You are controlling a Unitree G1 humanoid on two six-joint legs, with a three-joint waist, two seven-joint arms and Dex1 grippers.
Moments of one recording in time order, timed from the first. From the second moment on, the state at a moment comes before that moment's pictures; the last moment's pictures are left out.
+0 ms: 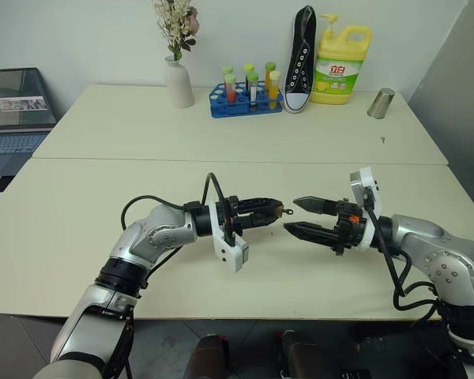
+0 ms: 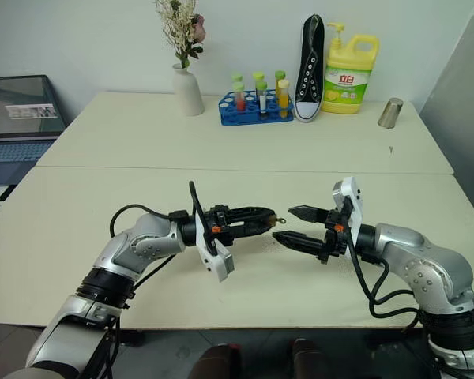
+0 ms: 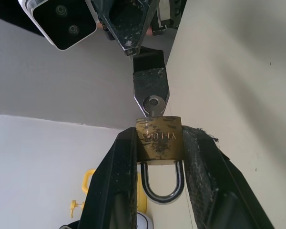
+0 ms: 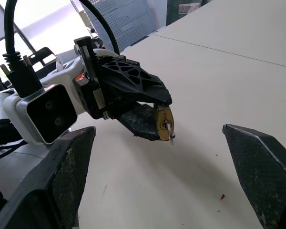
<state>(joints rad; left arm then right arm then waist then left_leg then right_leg) -0.59 0.52 -0.25 0.26 0.50 -1.03 -0.51 -0.34 -0.63 -0.03 -0.38 0.91 0.85 0.77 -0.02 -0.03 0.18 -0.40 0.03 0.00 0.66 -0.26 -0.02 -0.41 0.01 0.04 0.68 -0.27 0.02</state>
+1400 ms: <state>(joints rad) -0.57 0.55 -0.28 0.20 0.50 -1.01 -0.47 -0.52 -0.59 -0.11 -0.20 1.15 1.24 0.65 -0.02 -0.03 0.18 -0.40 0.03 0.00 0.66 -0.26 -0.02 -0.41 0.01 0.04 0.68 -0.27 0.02</state>
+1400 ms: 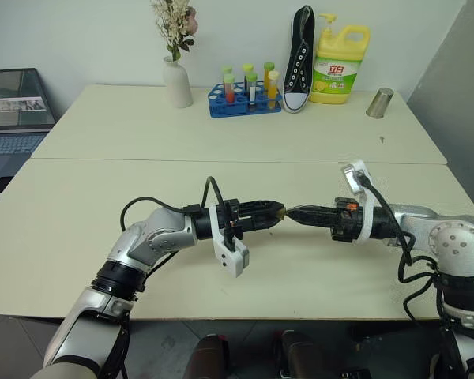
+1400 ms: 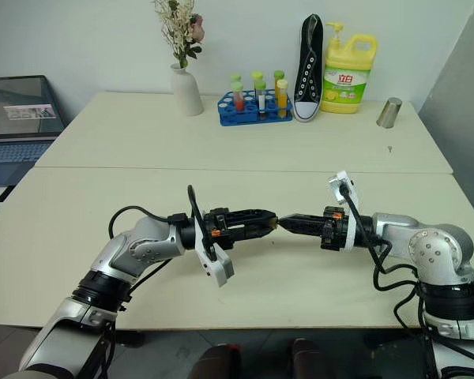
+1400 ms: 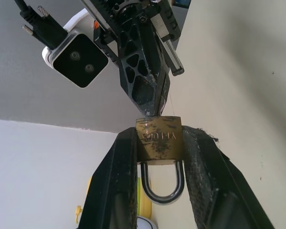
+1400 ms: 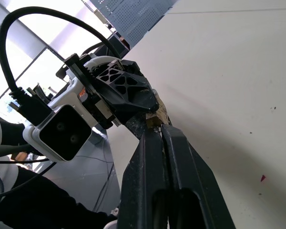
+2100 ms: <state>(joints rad) -0.57 0.57 -0.28 0.21 0.53 -1.00 -0.41 -0.62 -0.52 -0.19 -0.04 1.49 1.44 0.22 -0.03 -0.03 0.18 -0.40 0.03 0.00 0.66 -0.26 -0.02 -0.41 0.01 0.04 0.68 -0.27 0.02</state>
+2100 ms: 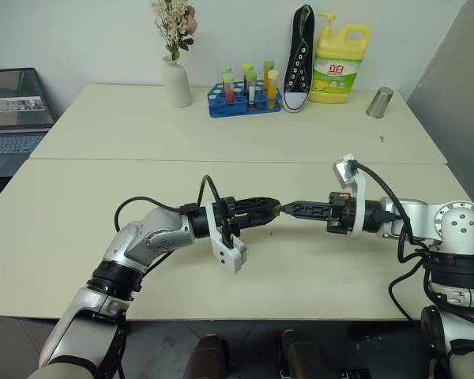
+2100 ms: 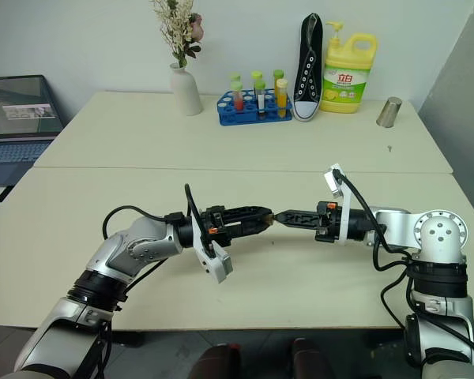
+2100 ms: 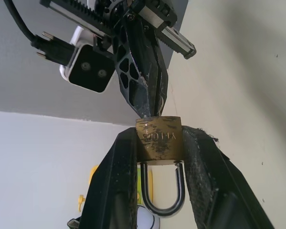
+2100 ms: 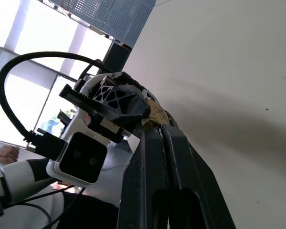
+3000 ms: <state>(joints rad) -0.58 0.57 -0.31 0.23 0.54 -0.99 -0.40 -0.45 -0.59 0.03 -0.34 0.87 0.93 0.68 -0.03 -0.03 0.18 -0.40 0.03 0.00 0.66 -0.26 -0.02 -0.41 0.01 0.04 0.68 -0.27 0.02</state>
